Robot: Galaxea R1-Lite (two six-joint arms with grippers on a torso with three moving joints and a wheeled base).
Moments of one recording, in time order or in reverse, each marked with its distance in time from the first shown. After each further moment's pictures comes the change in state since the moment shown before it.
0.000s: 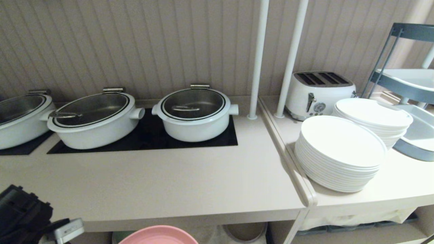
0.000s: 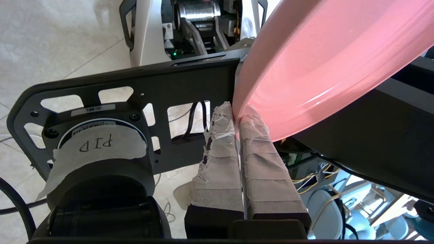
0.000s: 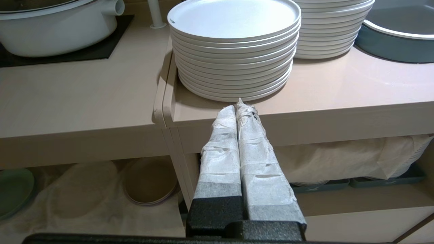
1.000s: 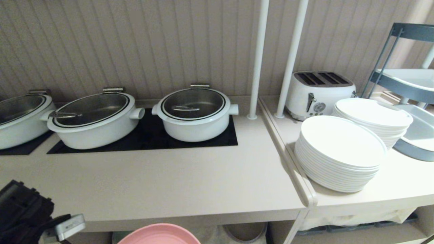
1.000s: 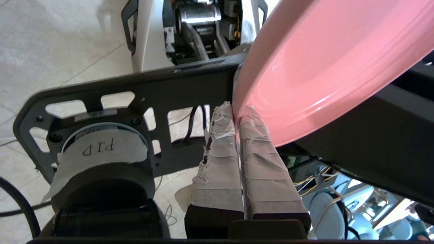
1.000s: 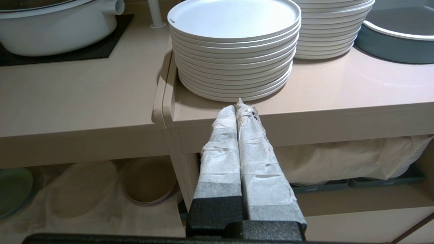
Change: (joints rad) left arm 0.000 0.007 -0.022 0.003 0.007 0.003; right arm 0.000 0.000 0.000 0.000 0.000 -0.004
